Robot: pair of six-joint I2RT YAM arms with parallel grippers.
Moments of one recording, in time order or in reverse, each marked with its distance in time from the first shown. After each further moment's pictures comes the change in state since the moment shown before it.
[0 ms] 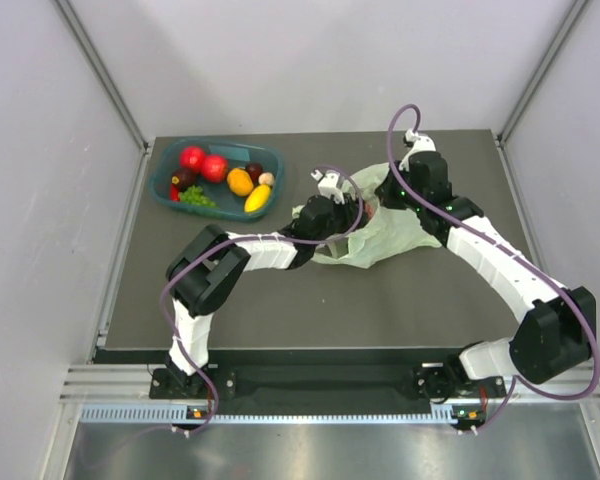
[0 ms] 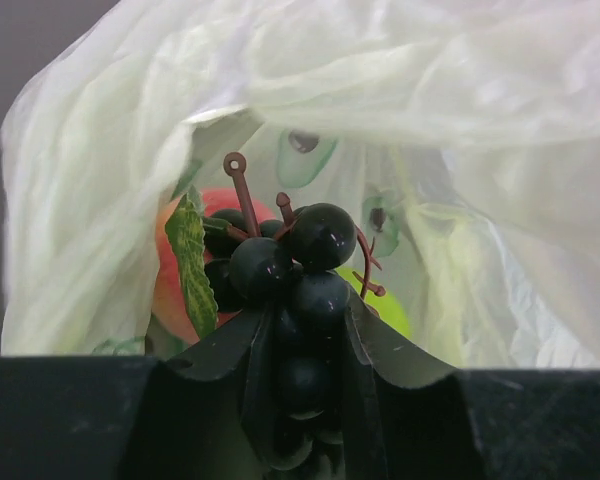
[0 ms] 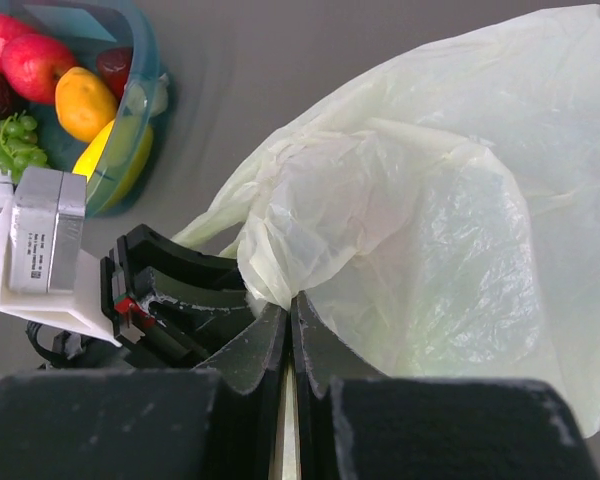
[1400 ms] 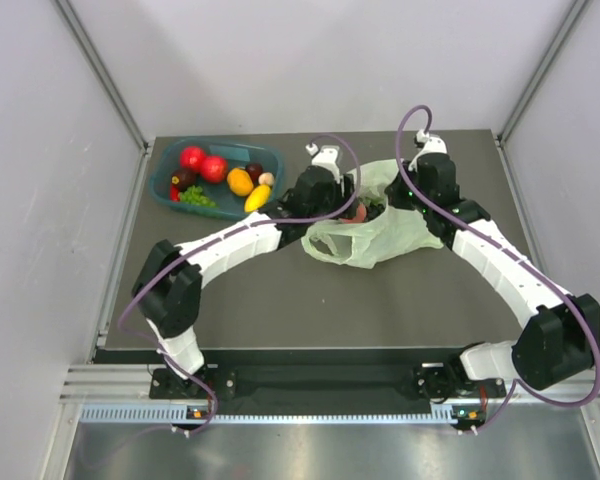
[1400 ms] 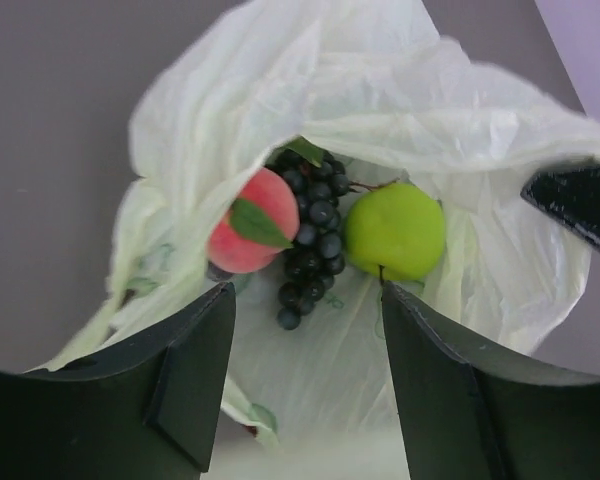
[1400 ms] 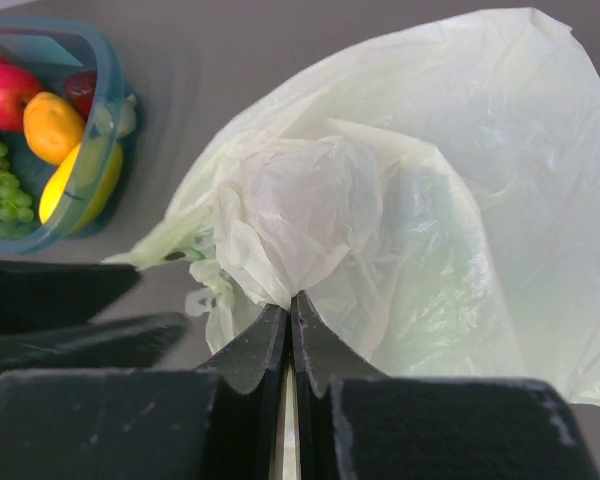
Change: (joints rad) left arm -0.005 -0.225 0.202 -0.666 -0.135 0.093; right arm -0.039 -0.035 -0.025 0.005 0.044 0.003
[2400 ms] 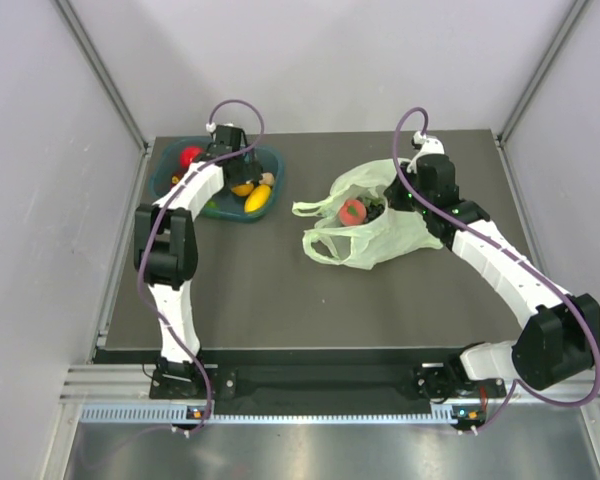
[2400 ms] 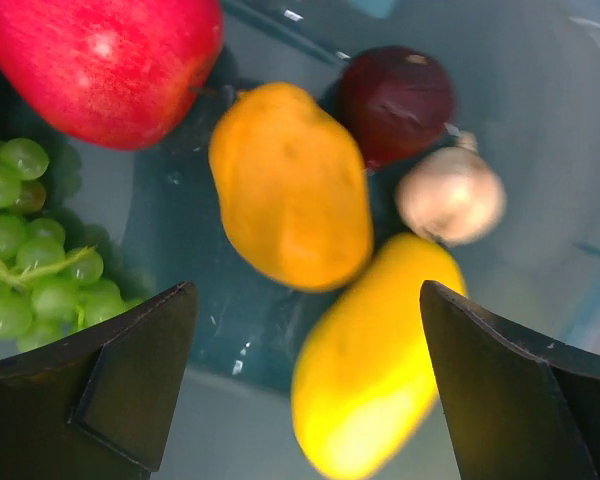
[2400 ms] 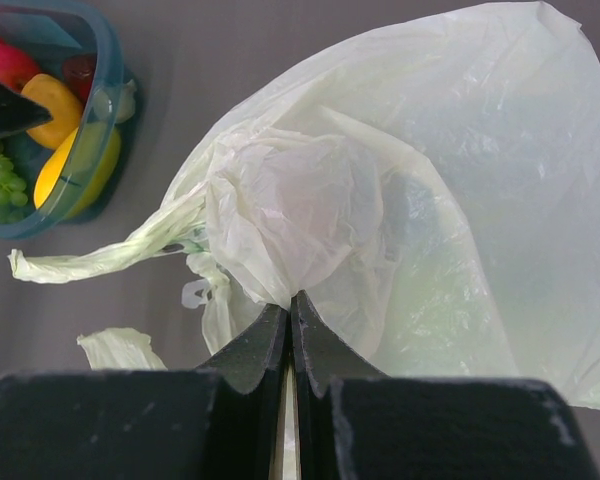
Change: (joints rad) left arm 0.591 0.274 0.319 -0.425 -0.030 0.089; right arm 0.000 0.000 -0.013 -0.002 -0.019 -0.034
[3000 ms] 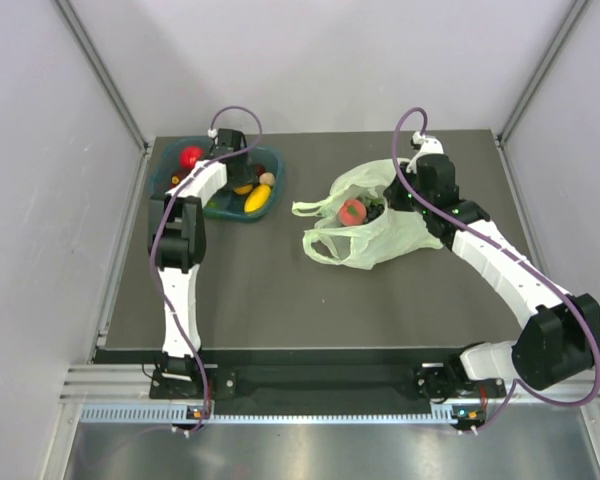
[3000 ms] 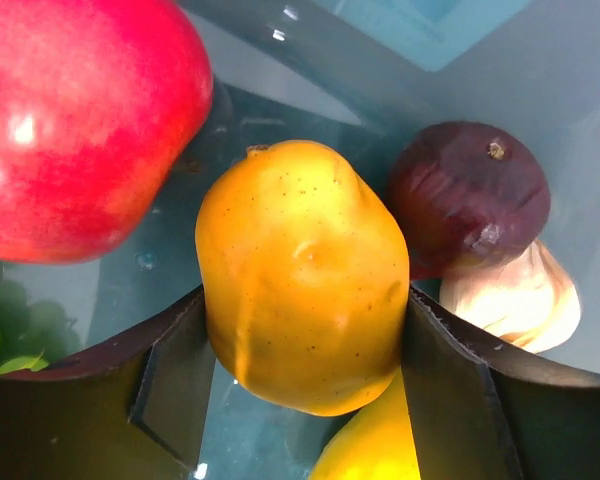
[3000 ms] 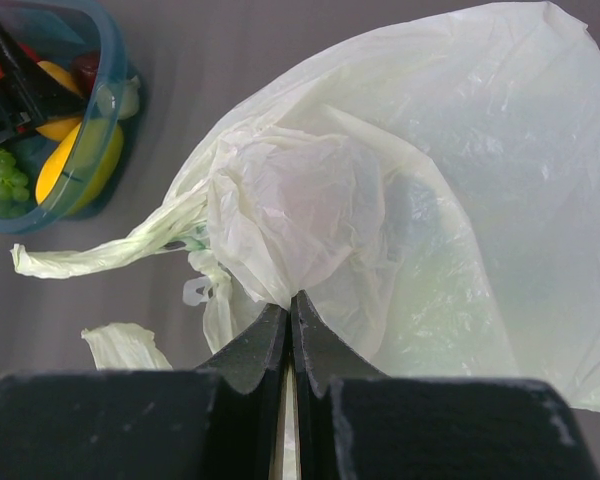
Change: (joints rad) left arm 0.048 0.249 0.177 0.000 0.037 -0.017; right arm 0.000 0.000 0.000 0.000 -0.011 -0.008
